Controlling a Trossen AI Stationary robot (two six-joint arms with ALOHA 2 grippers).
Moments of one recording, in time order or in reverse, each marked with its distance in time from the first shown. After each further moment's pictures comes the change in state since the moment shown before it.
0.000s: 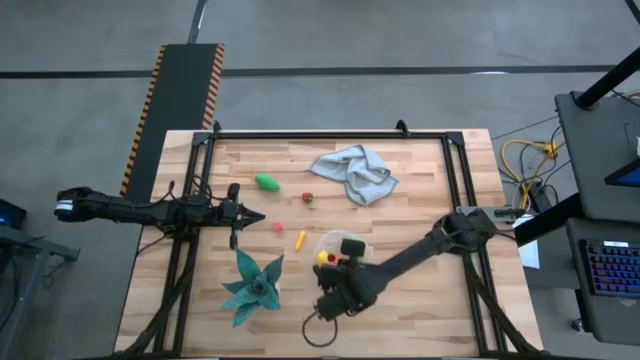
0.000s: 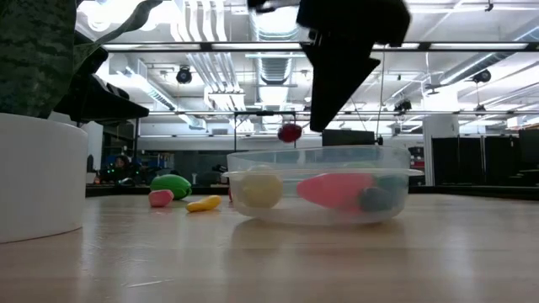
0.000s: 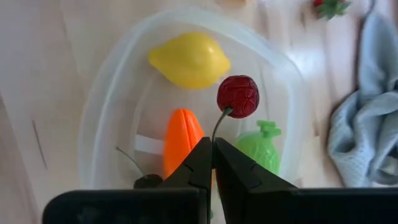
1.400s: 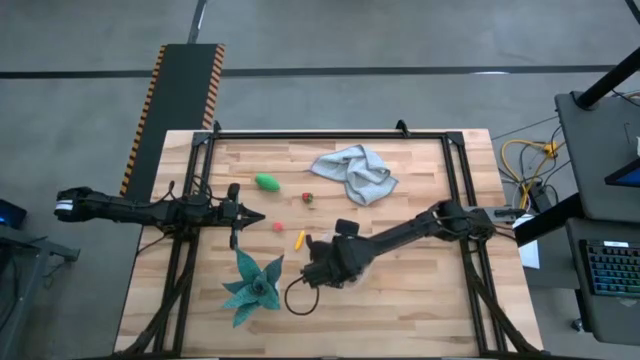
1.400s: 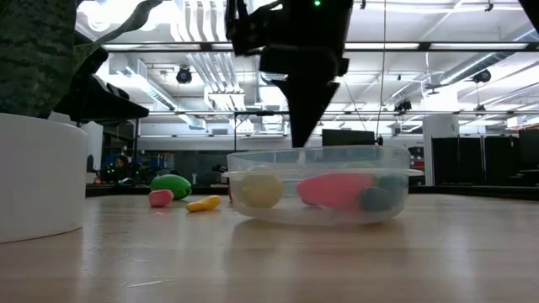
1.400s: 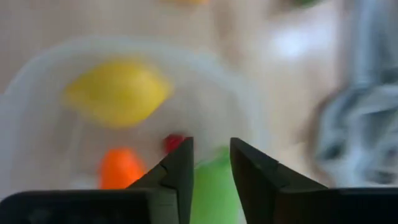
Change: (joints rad) left arm 0.000 0.000 0.000 0.000 0.000 -0.002; right arm -0.137 -0.006 -0.001 0.009 -0.026 -0.040
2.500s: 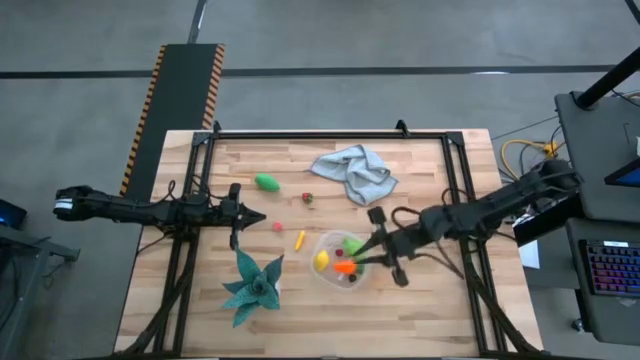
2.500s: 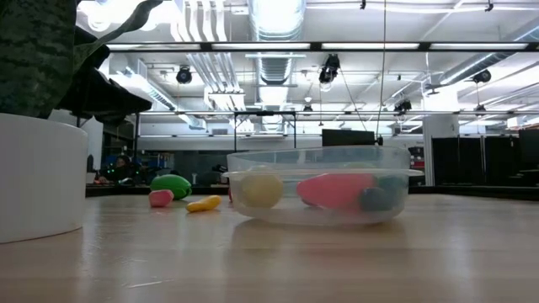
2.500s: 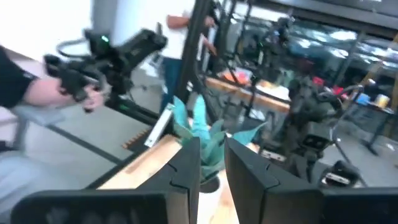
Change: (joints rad) left arm 0.000 0.012 0.000 0.082 0.014 -0.050; right arm -0.015 -1.019 -1.259 1.807 -0.536 -0.840
